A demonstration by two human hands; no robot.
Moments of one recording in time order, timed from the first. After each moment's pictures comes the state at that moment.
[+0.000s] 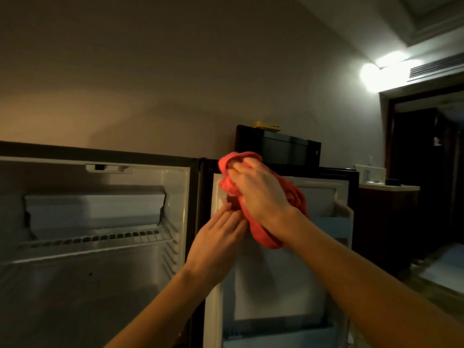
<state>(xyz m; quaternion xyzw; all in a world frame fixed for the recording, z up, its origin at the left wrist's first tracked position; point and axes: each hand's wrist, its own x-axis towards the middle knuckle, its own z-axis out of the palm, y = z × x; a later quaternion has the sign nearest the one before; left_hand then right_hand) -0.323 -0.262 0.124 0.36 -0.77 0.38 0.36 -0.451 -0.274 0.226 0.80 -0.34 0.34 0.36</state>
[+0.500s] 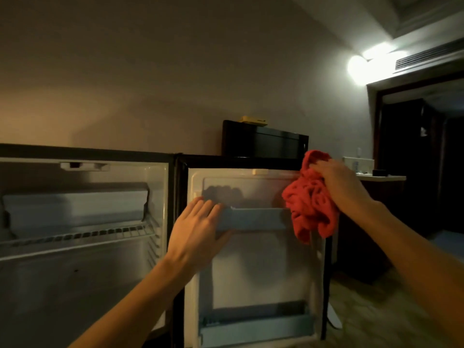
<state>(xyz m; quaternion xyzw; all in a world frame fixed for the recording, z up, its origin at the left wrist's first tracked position) -0.341 -0.256 0.128 0.43 -0.73 0.35 0.40 -0.652 -0.275 0.227 0.73 -0.52 0.39 0.23</state>
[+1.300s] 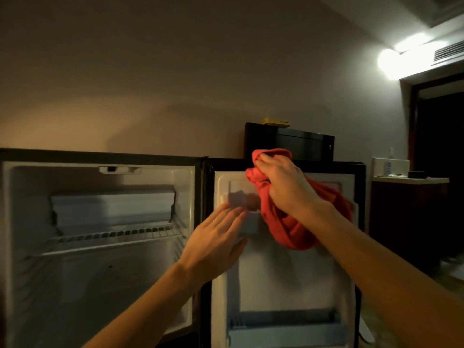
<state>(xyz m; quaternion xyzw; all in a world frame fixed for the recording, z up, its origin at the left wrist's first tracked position) -0.314 -0.255 0.116 0.35 -0.77 0.41 0.35 -0.502 -0.252 0.237 0.81 -0.39 0.36 0.26</state>
